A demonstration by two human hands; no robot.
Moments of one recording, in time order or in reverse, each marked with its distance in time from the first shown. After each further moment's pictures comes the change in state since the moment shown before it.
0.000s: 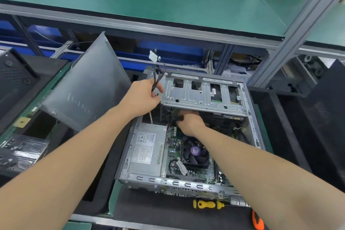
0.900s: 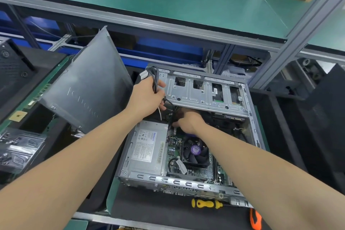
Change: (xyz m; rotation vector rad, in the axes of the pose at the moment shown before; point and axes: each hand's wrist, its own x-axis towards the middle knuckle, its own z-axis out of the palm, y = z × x) left_hand -0.007 0.006 0.021 -0.473 0.123 -0.202; right_hand 0.001 -0.007 -0.002 0.030 -0.035 0.087
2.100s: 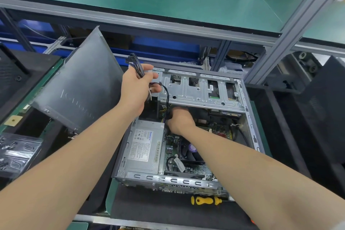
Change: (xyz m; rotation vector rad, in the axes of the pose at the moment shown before) left_hand 0.005 0.020 -0.003 -0.526 0.174 -0.103; right_hand -0.006 -0.019 0.018 0.016 0.161 -0.066
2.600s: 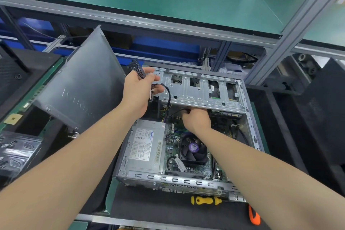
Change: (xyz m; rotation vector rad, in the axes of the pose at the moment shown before) left_hand 0.001 -0.007 0.000 -0.143 -0.011 -0.093; right_hand -0.008 0.035 -0.017 0.081 0.186 0.173
